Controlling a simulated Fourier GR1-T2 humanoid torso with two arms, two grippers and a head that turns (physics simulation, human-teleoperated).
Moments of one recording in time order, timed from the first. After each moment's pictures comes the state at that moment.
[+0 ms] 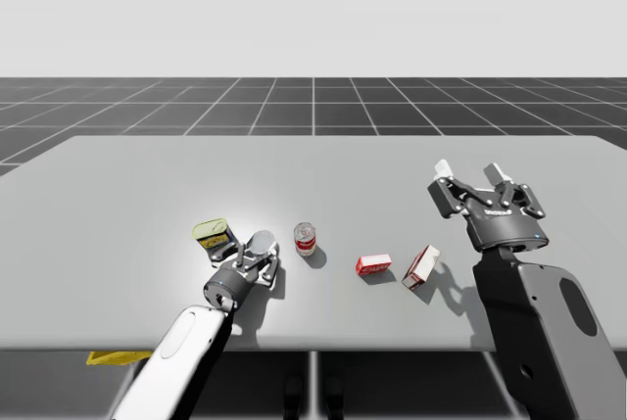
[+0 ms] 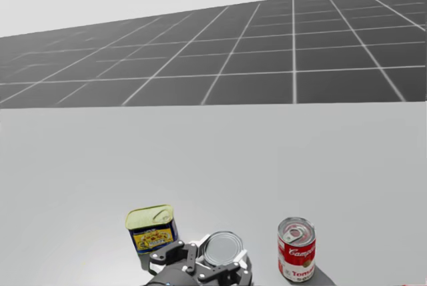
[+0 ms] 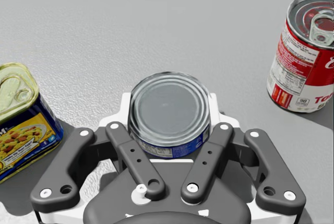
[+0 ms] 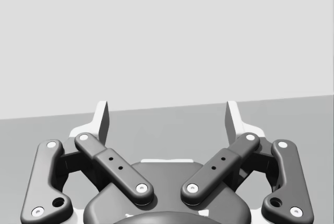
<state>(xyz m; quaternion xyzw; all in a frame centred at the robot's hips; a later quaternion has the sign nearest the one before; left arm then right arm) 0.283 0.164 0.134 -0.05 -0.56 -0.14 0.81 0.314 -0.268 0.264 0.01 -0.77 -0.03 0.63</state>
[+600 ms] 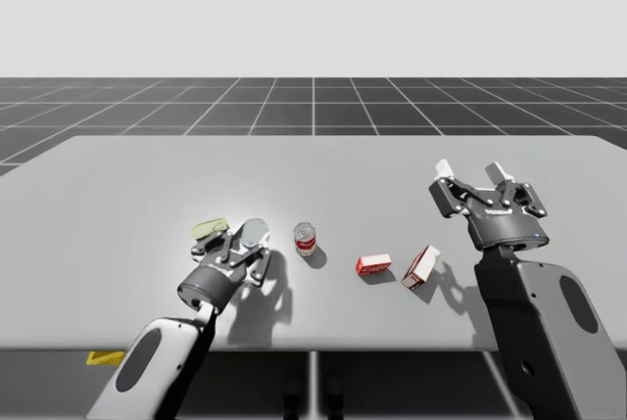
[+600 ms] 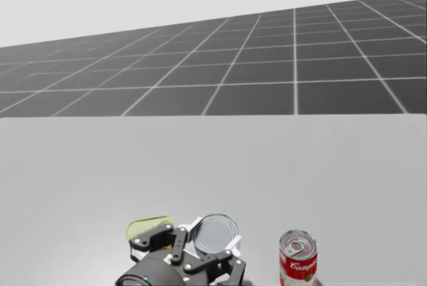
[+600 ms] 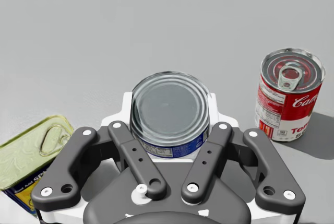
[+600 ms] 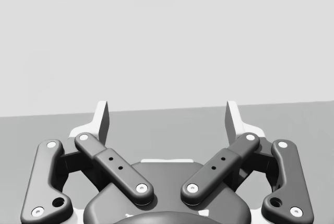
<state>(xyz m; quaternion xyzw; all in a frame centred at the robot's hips) 0.265 0.168 0.193 -0.04 -0.60 -0.16 0.78 0.316 -0.272 0.263 0.00 -0.78 -0.02 0.63</state>
